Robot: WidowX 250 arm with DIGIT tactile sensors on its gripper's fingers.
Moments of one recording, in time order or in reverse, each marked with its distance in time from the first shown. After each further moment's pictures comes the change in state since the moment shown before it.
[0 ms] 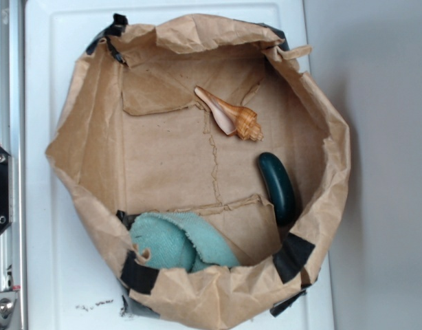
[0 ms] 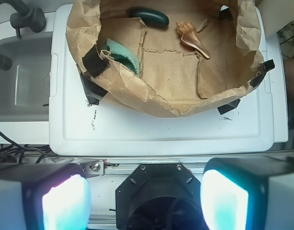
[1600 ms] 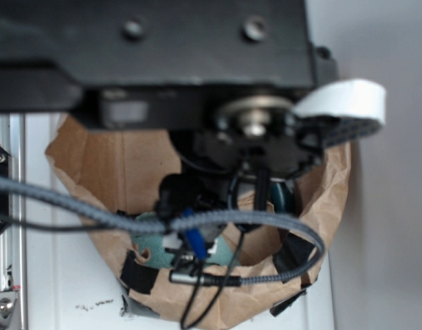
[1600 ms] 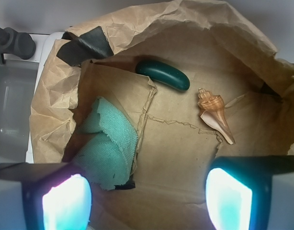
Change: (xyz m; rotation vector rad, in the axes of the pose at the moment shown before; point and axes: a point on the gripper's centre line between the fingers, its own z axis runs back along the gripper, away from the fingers) arm 0.136 0.016 -0.069 -0.055 0.076 -0.173
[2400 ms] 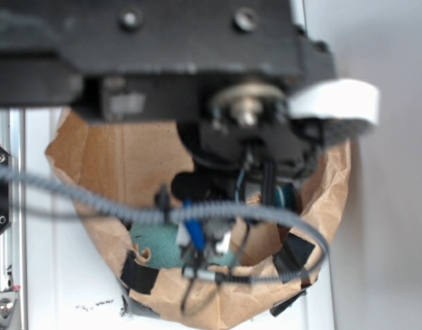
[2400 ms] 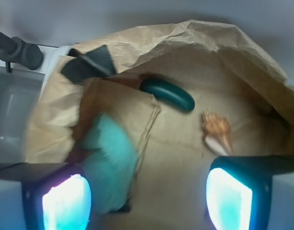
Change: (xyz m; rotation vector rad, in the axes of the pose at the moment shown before) arm 0.015 0.013 -0.021 -0.028 -0.114 -0.078
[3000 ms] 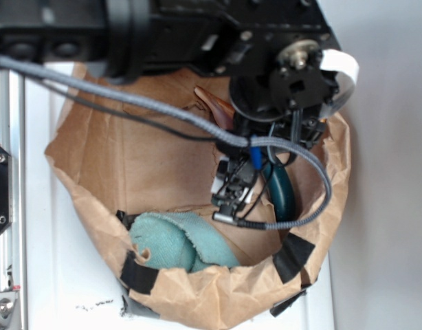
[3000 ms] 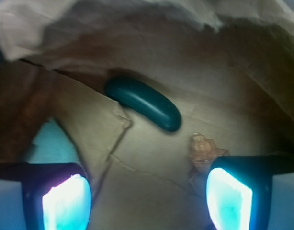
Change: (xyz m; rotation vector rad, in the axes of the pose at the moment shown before) arm 0.010 0.036 -0.061 -0.042 0.043 -0.093
